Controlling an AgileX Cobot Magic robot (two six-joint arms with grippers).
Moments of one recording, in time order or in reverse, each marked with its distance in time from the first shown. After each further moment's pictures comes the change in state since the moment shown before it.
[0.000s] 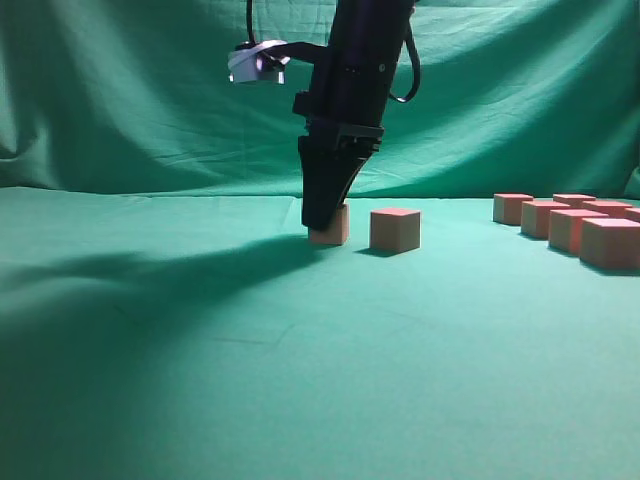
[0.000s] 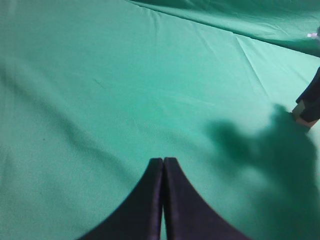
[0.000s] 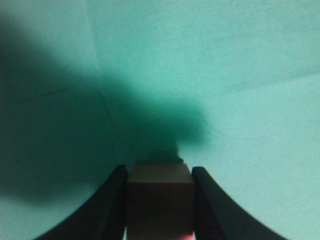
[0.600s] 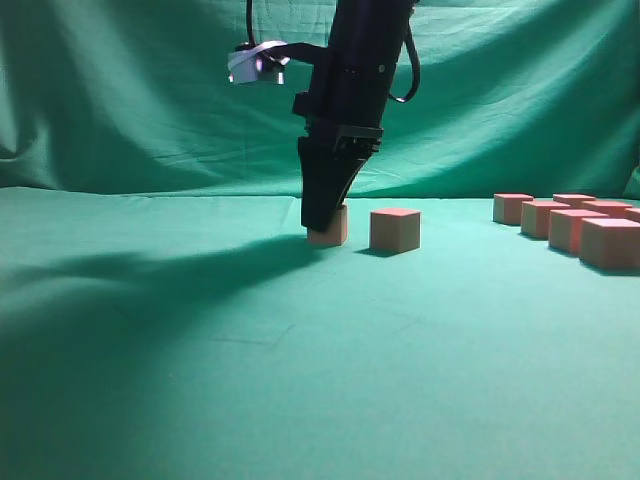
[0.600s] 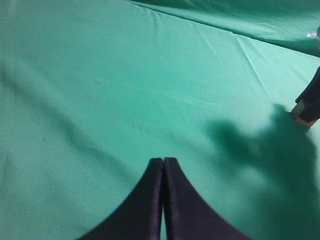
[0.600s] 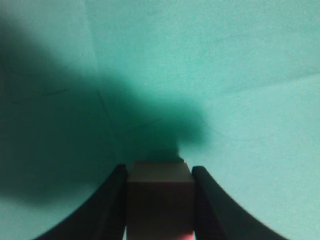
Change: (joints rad) left arm 0.000 0.000 0.000 0.000 0.000 0.000; right arm 0.000 0.002 0.000 -0.004 -0.003 0.000
